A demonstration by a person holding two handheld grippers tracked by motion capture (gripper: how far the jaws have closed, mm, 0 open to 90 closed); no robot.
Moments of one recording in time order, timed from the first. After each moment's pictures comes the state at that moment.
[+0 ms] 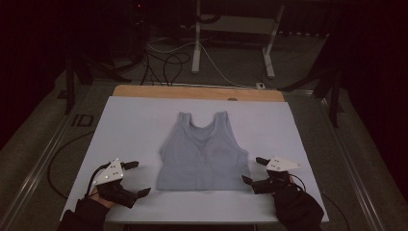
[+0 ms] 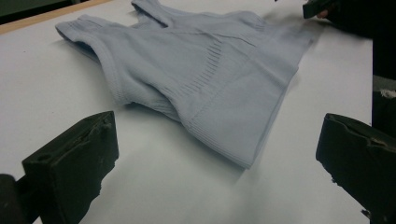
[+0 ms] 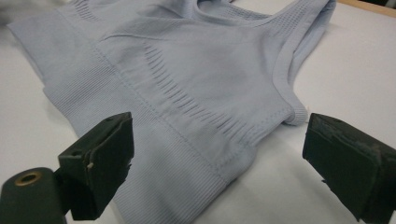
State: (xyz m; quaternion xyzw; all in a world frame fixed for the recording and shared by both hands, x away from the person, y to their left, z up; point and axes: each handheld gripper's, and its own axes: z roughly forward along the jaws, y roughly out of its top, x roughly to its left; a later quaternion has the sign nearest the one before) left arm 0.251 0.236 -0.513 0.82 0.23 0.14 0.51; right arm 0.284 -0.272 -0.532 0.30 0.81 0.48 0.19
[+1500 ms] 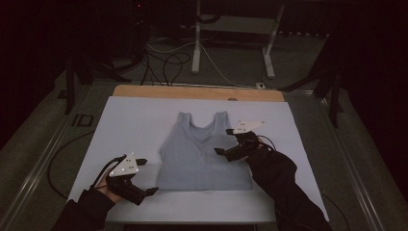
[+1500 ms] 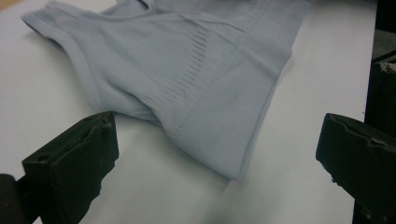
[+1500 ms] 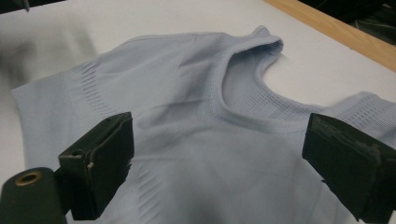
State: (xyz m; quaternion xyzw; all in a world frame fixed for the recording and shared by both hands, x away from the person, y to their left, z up) left arm 0.261 0.202 -0.487 0.87 0.21 0.12 0.42; right arm 0.381 -0.183 -0.480 0.22 0.85 0.46 0.13
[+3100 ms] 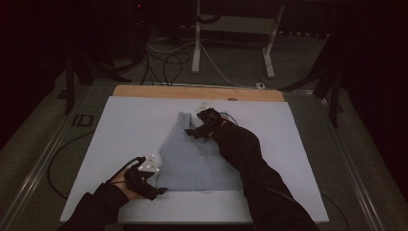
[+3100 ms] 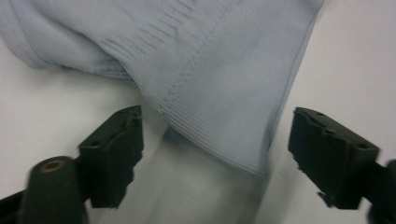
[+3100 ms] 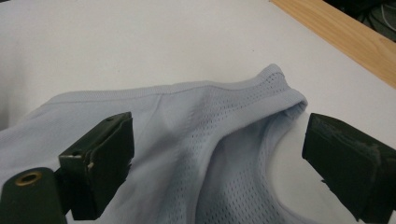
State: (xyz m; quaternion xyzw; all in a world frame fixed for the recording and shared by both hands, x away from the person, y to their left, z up) left arm 0.287 0.169 -0.520 0.92 0.22 0.07 0.30; right arm 0.472 -0.082 -0.492 0.22 0.87 0.43 0.11
